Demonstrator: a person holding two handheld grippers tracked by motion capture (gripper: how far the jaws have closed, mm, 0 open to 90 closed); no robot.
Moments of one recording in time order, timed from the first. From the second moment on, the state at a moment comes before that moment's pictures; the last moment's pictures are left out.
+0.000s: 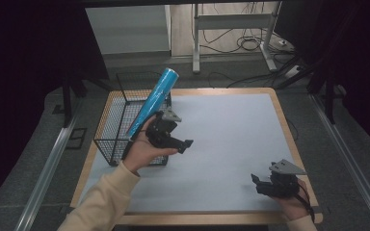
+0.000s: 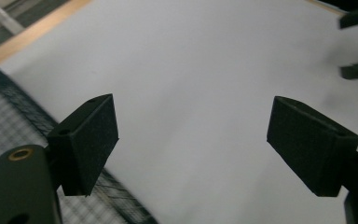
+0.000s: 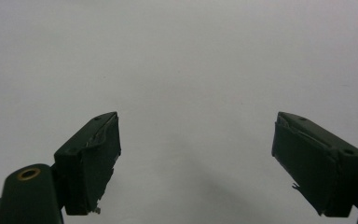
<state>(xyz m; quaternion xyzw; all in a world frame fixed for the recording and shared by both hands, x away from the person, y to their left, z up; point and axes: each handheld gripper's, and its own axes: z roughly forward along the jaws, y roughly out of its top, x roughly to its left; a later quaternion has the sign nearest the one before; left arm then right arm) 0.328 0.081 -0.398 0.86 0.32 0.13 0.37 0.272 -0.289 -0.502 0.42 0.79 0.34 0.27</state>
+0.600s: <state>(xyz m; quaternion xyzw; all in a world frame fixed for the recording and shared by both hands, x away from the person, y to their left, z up) 0.260 0.086 -0.494 0.87 0.33 0.12 0.35 0.272 -0.285 -0.503 0.41 0.80 0.35 0.27</state>
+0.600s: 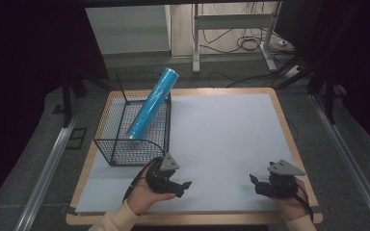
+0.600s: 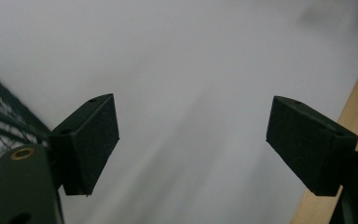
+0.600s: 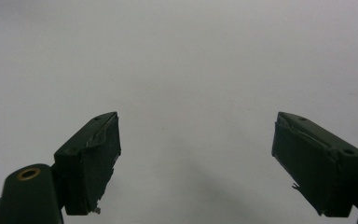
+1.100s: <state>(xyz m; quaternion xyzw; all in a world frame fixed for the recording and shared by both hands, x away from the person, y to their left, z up) 0.264 0.094 -0.501 0.86 0.34 0.11 0.36 0.275 -0.281 -0.502 0.41 0.80 0.37 0.26</state>
